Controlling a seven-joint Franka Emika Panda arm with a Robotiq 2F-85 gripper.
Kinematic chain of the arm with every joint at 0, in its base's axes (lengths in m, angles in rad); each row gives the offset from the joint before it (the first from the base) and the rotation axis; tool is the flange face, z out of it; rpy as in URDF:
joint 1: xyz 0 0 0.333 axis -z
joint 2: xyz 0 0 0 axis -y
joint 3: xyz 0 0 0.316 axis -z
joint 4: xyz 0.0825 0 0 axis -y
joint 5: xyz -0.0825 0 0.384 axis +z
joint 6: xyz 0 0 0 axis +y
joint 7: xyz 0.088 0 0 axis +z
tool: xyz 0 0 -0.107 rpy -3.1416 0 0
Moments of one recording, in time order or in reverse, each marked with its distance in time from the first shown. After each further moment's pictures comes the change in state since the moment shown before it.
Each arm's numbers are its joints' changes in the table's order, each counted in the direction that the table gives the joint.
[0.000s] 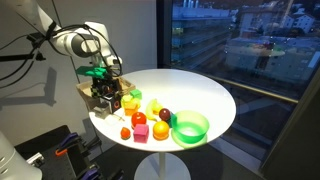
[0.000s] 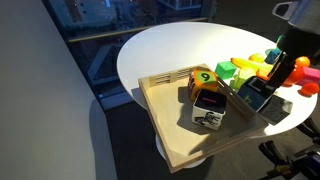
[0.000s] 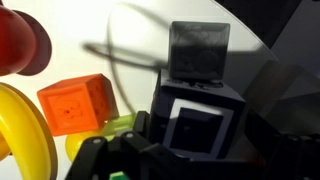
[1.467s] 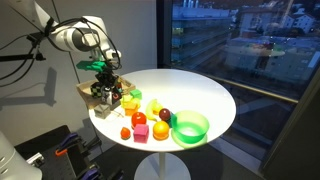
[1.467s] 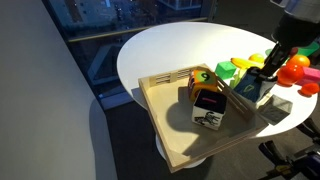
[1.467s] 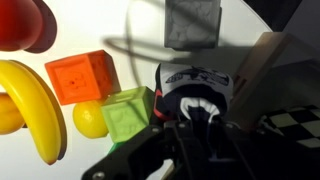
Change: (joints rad) arm -0.006 0.010 -0.026 0.053 -0.049 0.016 -0.096
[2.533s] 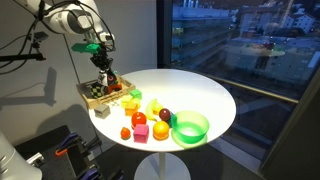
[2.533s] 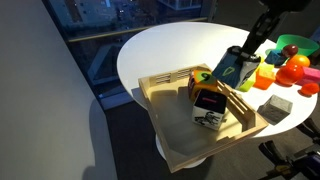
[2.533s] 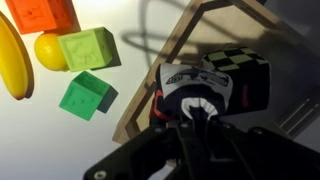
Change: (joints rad) arm -0.062 0.012 -0.064 0.172 0.080 0.090 -0.032
